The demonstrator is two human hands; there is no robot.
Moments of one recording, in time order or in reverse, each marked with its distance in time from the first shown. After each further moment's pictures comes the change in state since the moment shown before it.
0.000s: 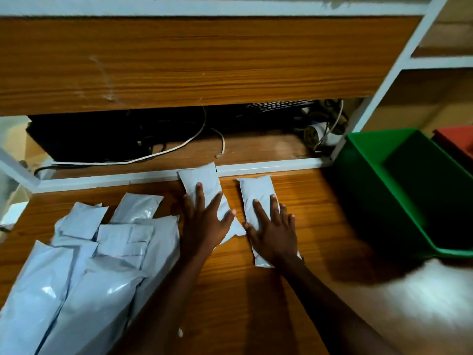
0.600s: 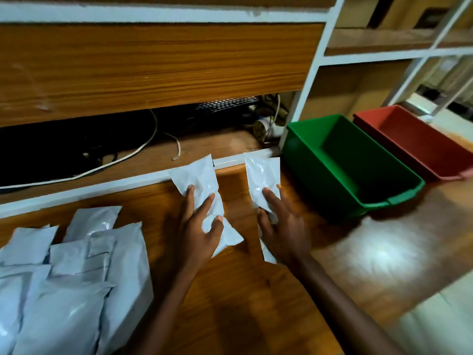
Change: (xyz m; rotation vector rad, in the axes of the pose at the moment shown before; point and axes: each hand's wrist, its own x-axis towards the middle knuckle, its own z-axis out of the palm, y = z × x) left_hand -0.066 0.047 -0.015 -0.684 0.166 0.338; right_hand -0.089 0.033 -0.088 0.303 0.422 0.093
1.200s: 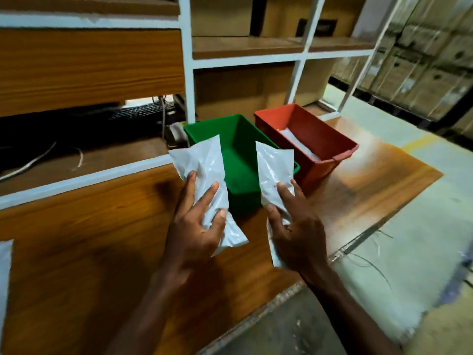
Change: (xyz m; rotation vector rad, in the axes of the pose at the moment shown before) left_hand -0.066 0.210 0.156 -0.050 -0.155 0.265; right_hand -0.061 0.172 -0.213 -0.002 0.294 0.049
